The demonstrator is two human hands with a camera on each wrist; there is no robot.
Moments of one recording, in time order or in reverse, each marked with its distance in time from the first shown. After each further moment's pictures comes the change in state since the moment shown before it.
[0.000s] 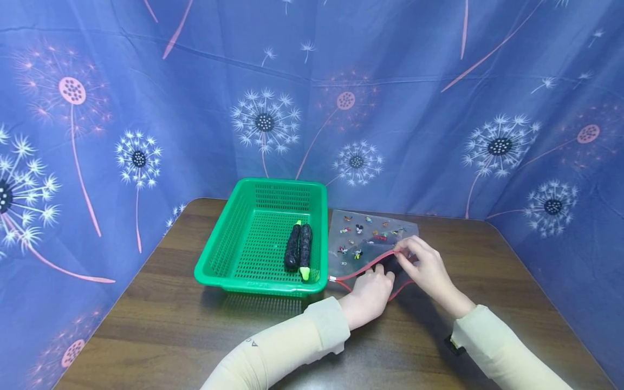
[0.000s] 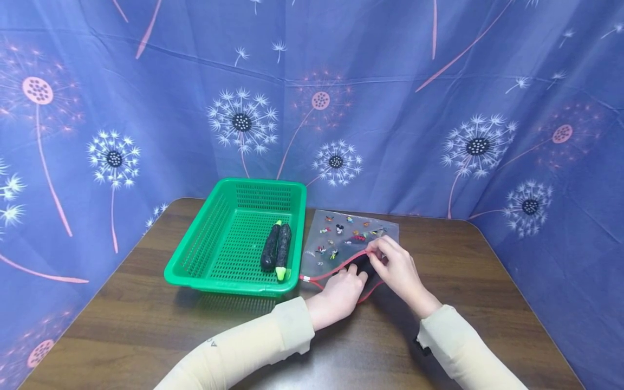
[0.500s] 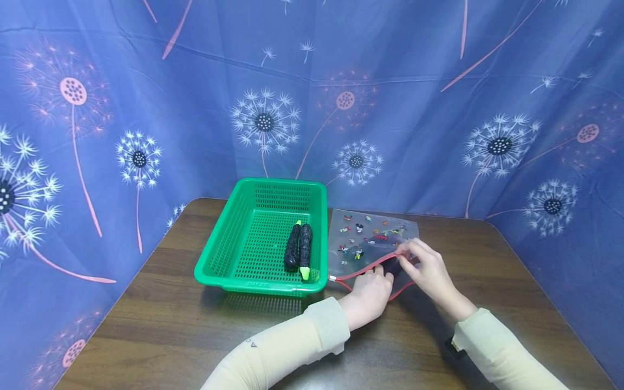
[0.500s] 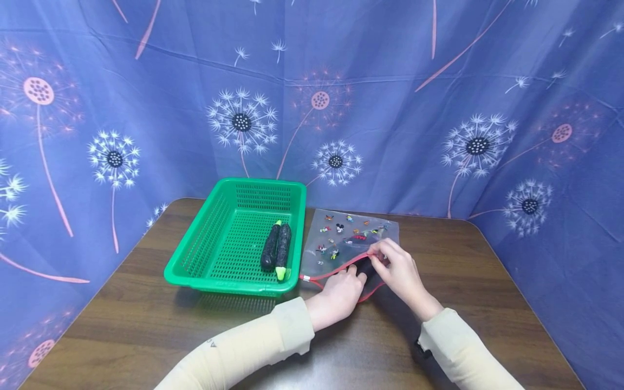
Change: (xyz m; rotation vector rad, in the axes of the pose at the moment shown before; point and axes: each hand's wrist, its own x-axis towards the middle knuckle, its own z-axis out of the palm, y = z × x) left_hand -0.003 0.001 -0.004 0.020 -0.066 -0.008; right_hand -0.007 0.003 -0.001 0.035 0.018 -0.012
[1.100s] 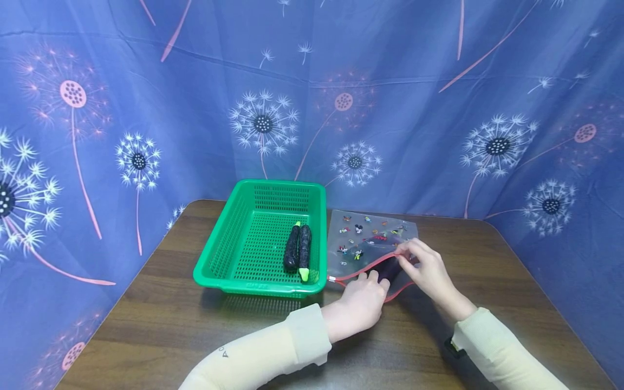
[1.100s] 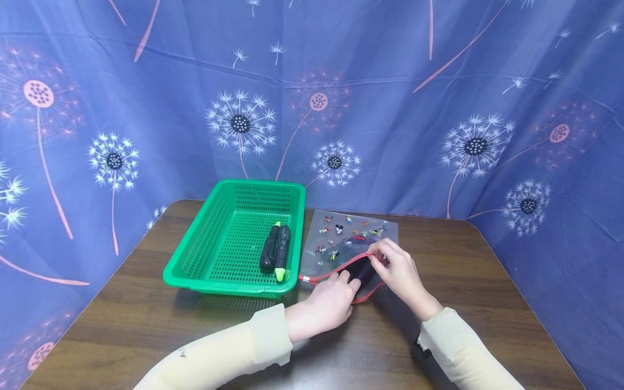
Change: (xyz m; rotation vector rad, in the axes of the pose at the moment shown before) left_hand -0.031 -0.016 -0.028 -0.107 -0.008 0.067; right_hand 0.001 0.000 -0.002 -0.006 -0.007 0.005
